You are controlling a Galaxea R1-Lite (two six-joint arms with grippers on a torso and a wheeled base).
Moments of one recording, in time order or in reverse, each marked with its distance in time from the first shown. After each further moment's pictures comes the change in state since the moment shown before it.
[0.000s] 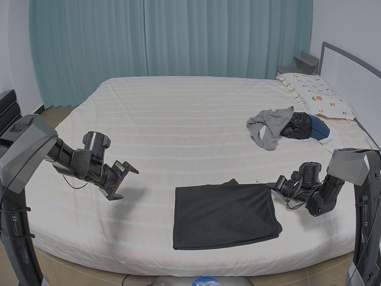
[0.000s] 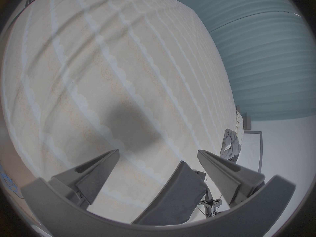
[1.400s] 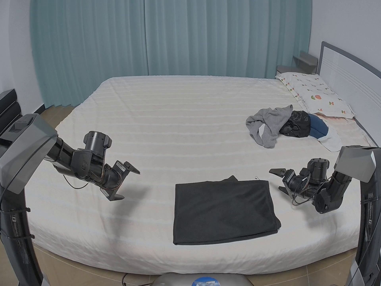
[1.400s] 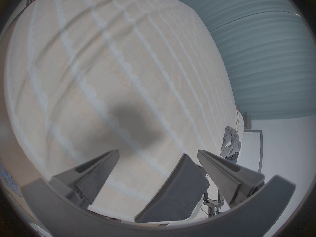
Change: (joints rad) left arm -0.009 -0.008 0.003 0.009 0.003 -0.009; right arm -0.047 -0.046 0.032 -0.026 0.001 0.138
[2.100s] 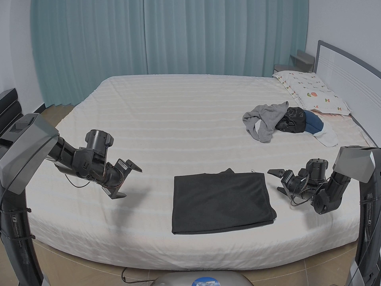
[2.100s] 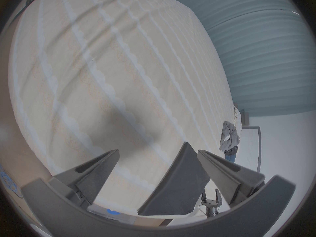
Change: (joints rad) left arm -0.014 0.003 -0.016 -0.010 -0.003 -0.002; right arm 0.006 0.004 0.000 -0.002 0.000 0.000
